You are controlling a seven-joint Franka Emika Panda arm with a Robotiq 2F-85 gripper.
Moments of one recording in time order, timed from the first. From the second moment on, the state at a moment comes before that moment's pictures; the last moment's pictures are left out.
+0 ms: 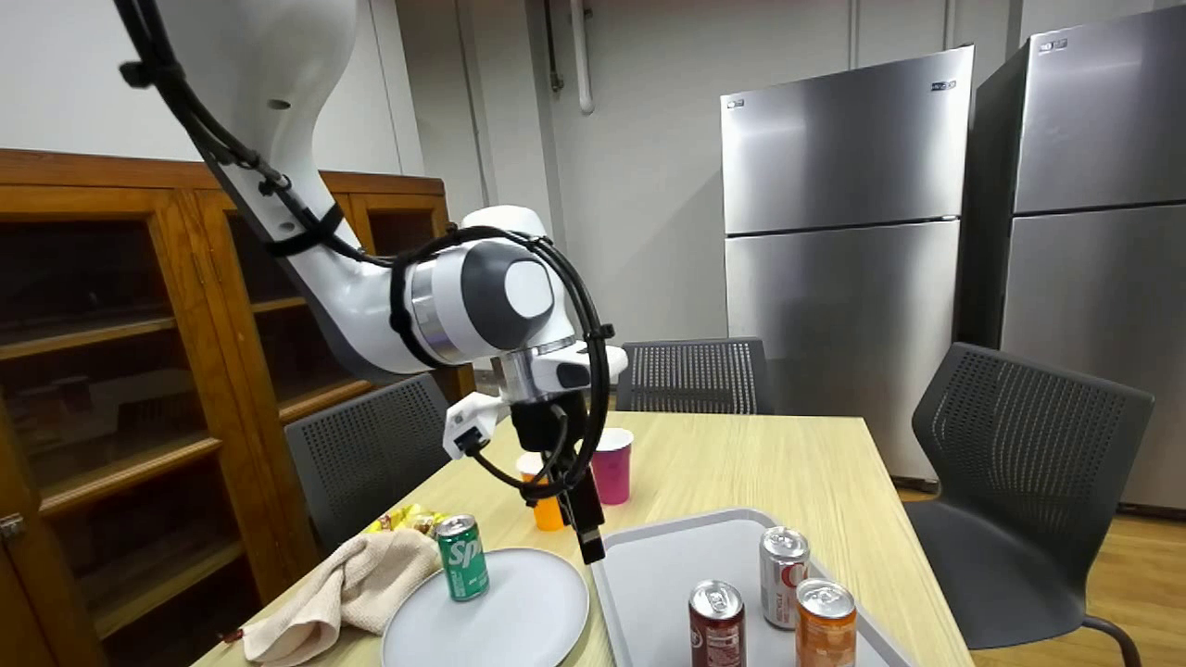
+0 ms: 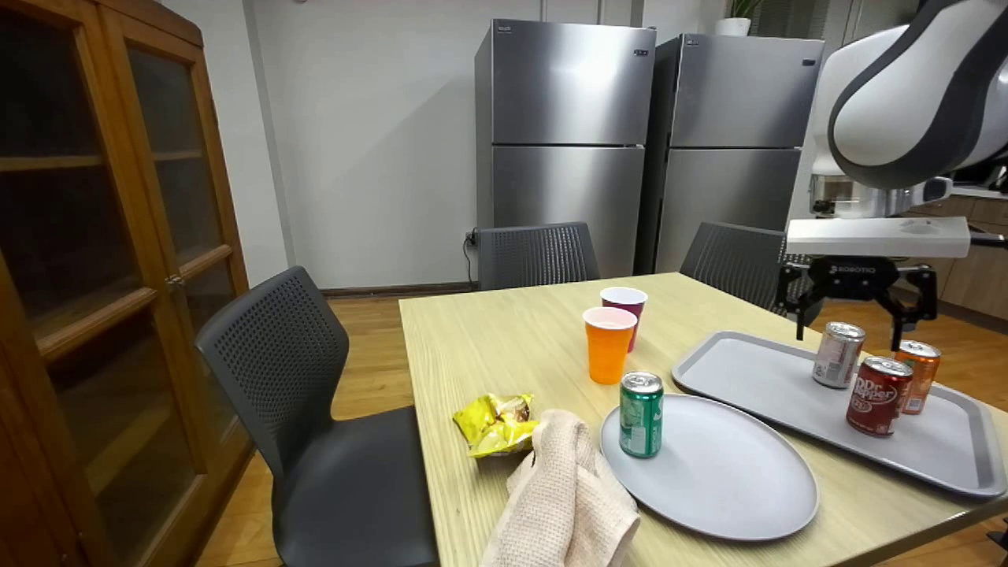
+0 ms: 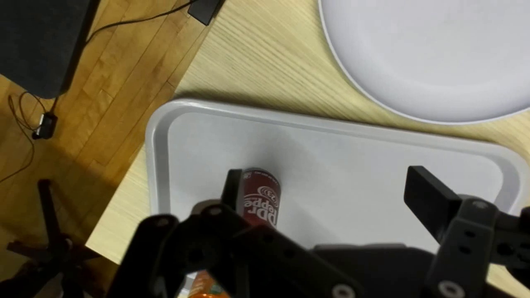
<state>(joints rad) -0.11 0.03 -0.21 -2.60 -0.35 2.61 0.88</state>
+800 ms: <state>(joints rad) -0.17 0.17 -0.33 -2.53 -0.36 2.69 0.93</state>
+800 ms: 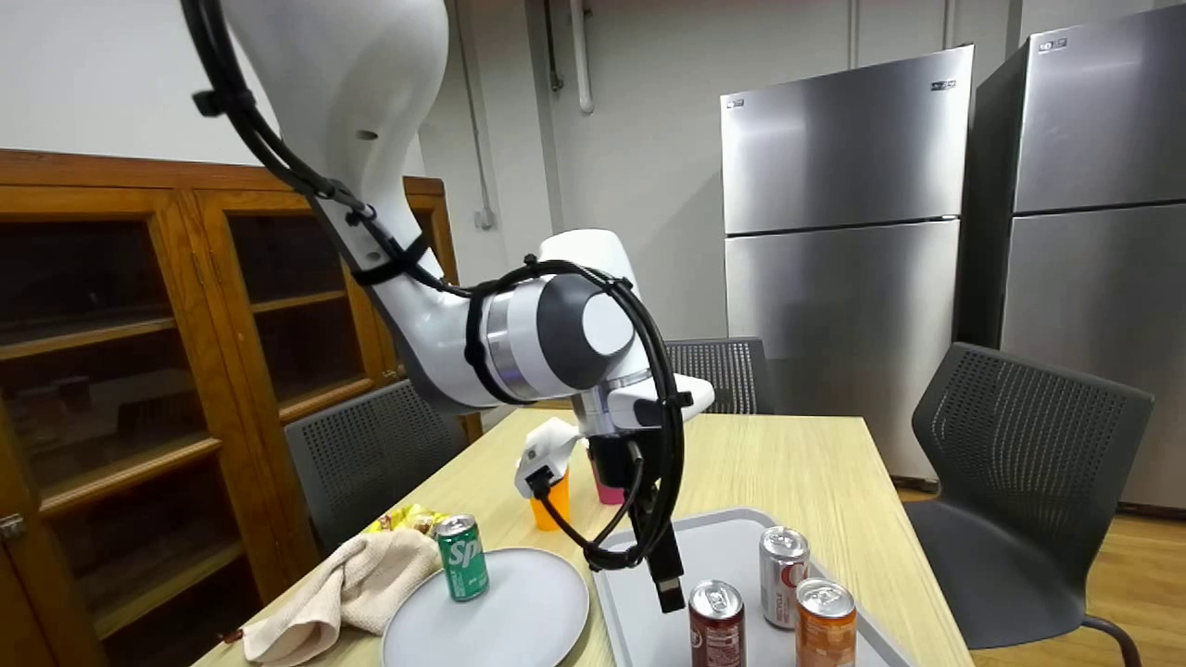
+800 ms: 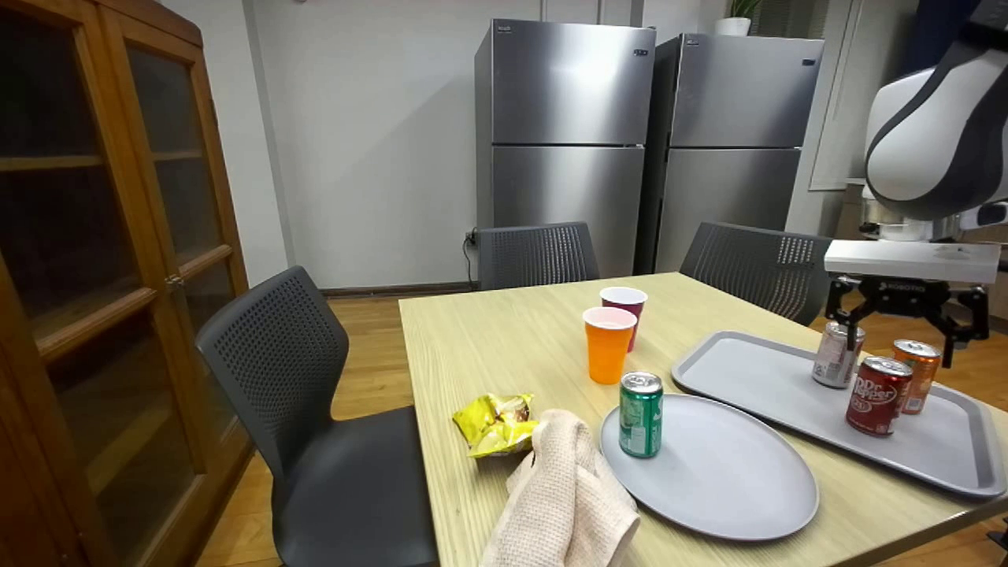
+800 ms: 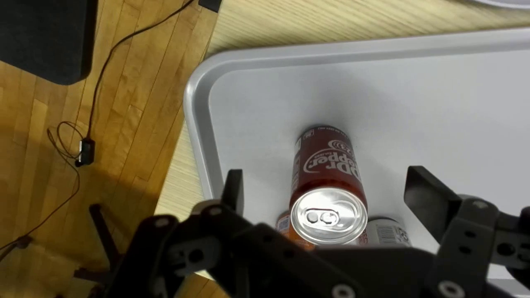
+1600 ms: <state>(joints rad) -0.13 0.38 -0.42 -2.37 -0.31 2.72 1.04</state>
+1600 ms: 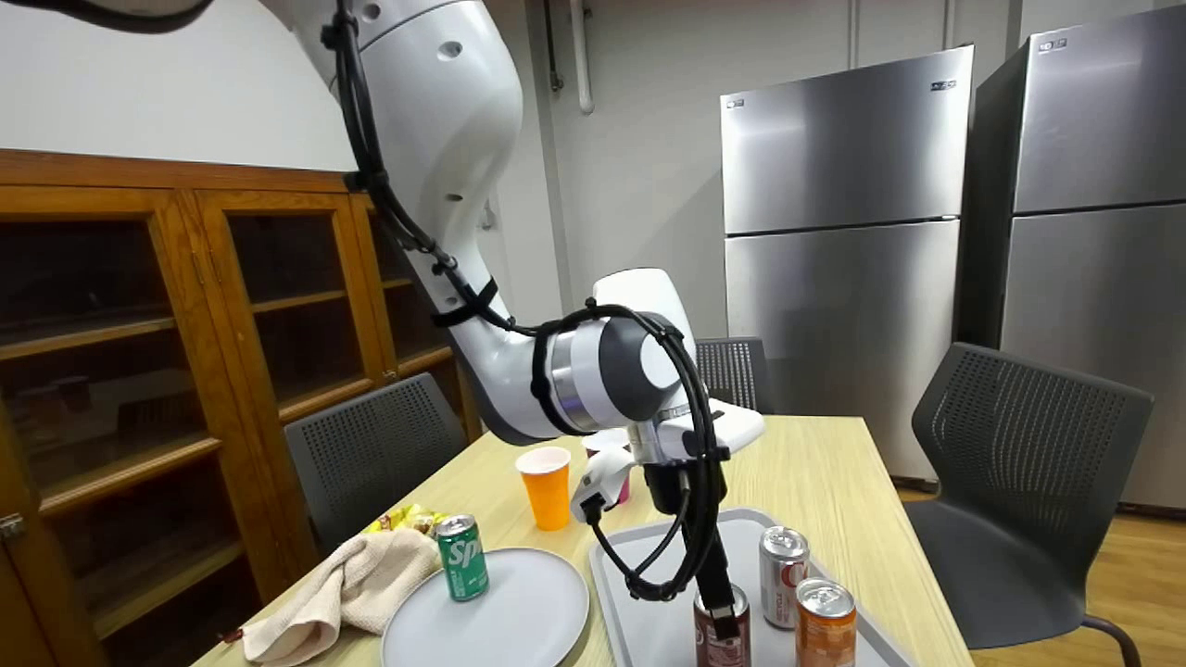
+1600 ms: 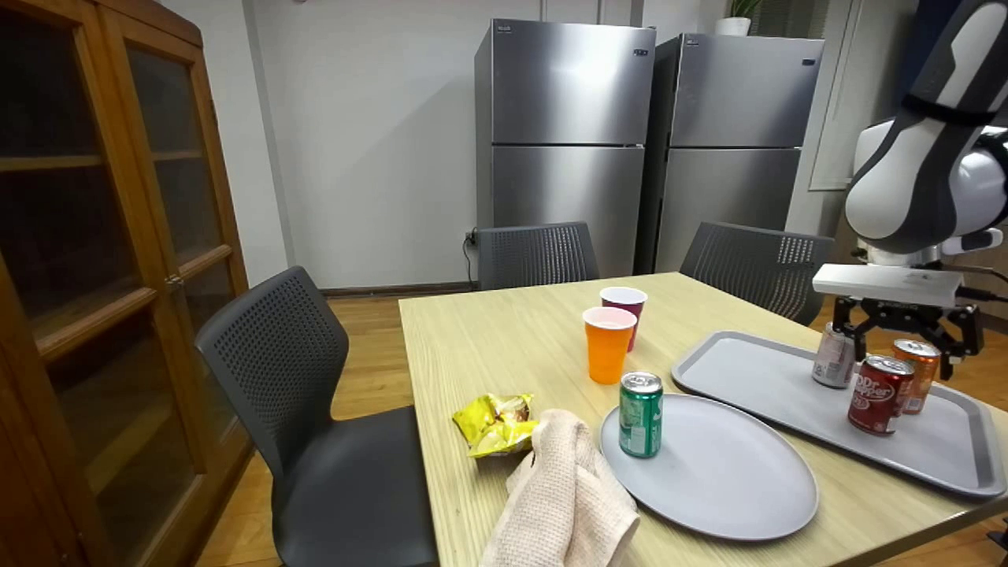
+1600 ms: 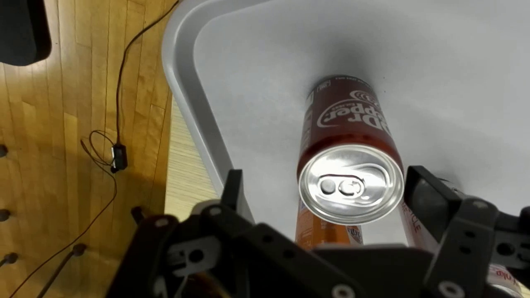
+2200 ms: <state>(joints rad) -0.10 0.45 -0.42 -2.33 -0.22 2.72 1.04</state>
